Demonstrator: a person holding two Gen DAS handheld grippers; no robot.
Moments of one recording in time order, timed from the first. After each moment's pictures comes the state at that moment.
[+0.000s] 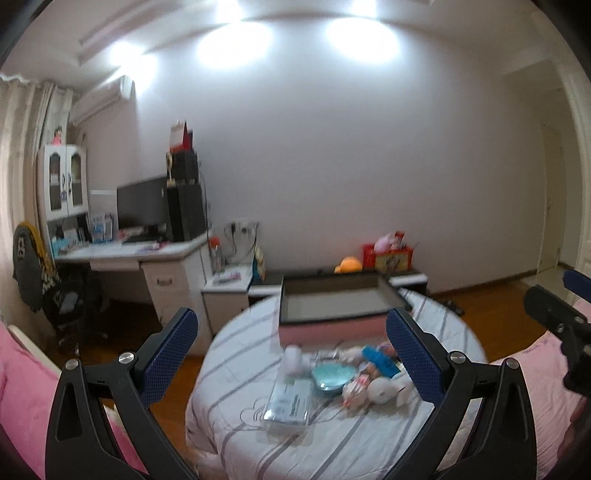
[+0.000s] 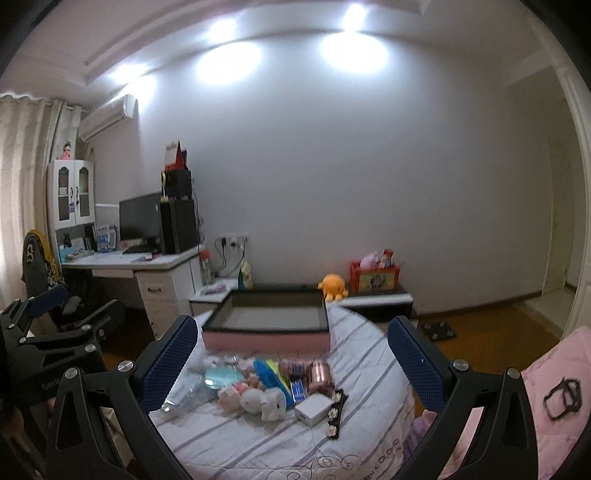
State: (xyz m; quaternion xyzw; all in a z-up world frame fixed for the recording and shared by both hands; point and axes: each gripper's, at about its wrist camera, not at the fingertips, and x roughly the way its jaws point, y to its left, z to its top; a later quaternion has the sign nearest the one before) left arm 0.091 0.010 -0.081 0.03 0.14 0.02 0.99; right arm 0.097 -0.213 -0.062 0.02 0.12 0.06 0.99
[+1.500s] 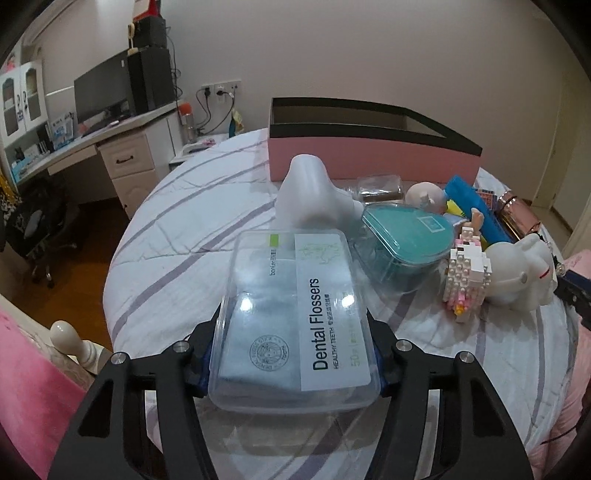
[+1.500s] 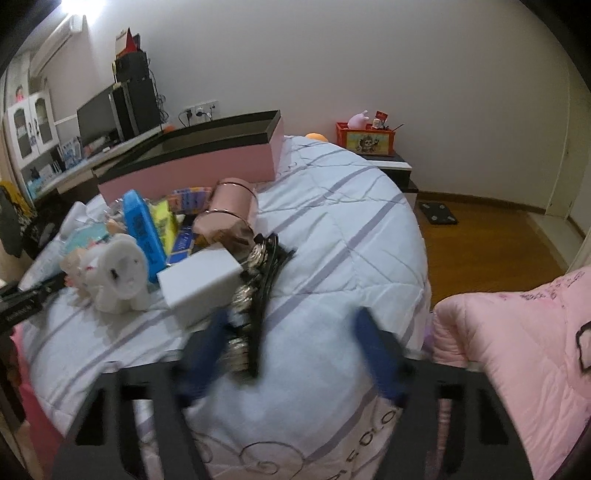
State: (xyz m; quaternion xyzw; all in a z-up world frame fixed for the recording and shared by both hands) left arm 0.236 0.036 -0.265 0.01 0.37 -0.02 0.93; right arm 0.231 -0.284 -0.234 0.01 0.36 0.04 0.93
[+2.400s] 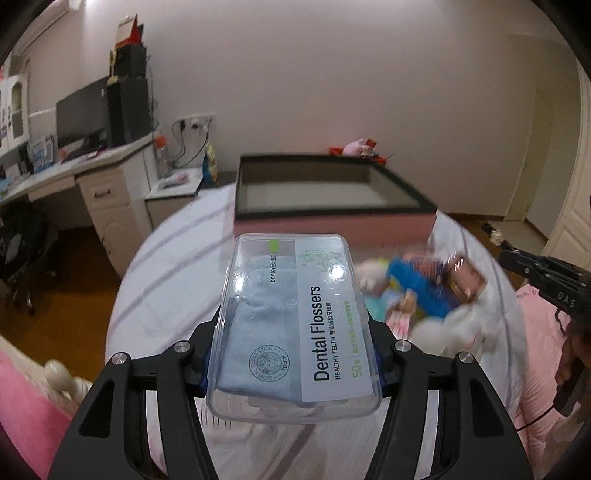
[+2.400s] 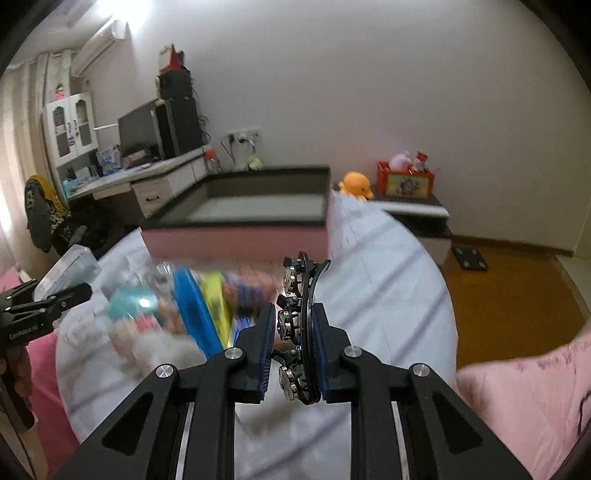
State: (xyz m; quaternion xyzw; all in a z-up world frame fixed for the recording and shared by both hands) left arm 0.245 0.028 -0.193 0.00 0.31 -0.08 0.95; right arm 0.268 -0.255 -0.169 0.00 0.30 0.13 0.95
